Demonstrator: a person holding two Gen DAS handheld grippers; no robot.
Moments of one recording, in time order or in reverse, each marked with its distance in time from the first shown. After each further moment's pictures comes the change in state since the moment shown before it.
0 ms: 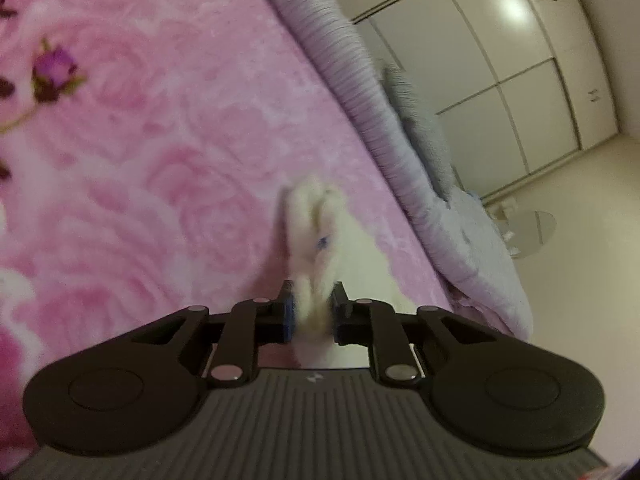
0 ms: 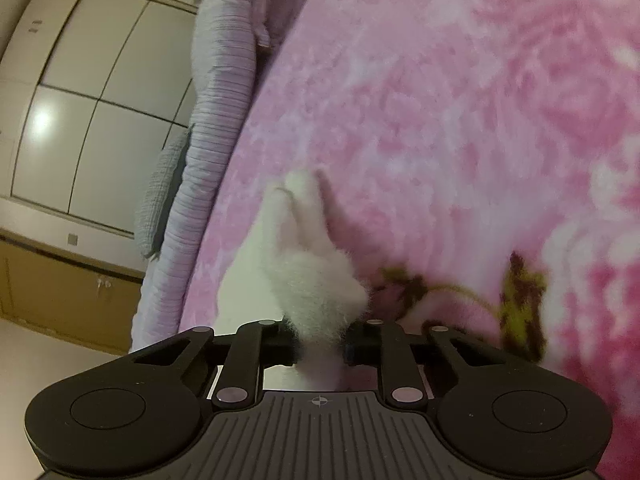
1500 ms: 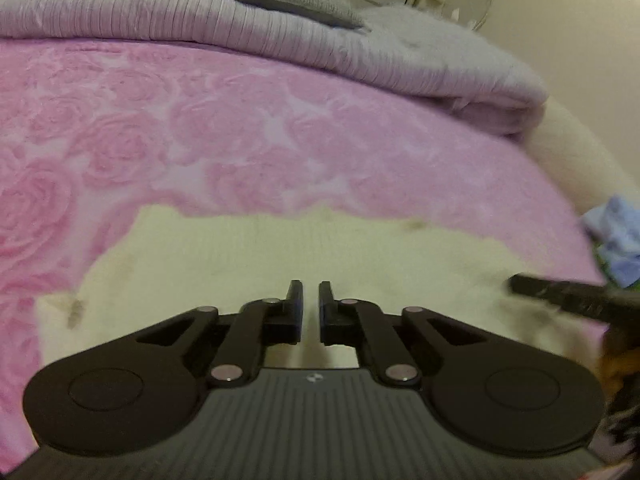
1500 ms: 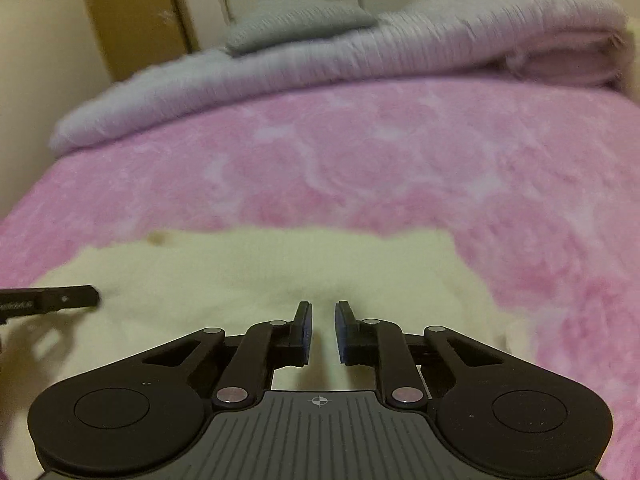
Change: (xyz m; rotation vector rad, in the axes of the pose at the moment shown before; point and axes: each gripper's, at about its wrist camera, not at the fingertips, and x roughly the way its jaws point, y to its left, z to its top) left arm 0.131 -0.124 -0.044 0.736 0.335 0.040; right arm 0.078 0.125 -0.057 -1.059 0.209 -0.055
